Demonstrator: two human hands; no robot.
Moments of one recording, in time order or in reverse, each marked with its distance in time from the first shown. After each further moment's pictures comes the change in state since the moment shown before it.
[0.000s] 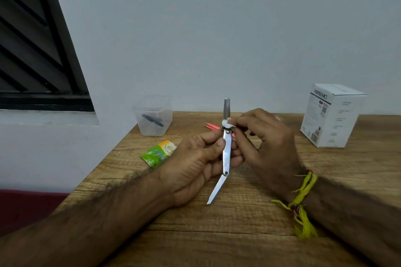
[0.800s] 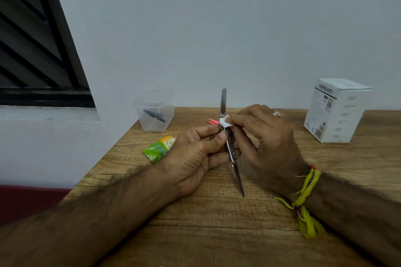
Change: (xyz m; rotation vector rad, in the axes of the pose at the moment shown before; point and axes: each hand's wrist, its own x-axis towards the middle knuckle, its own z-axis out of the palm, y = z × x) left_hand 0.009 0.000 -0.008 -0.030 0.098 0.058; right_hand 0.003 -0.005 0.004 -0.081 -0.039 -0.145
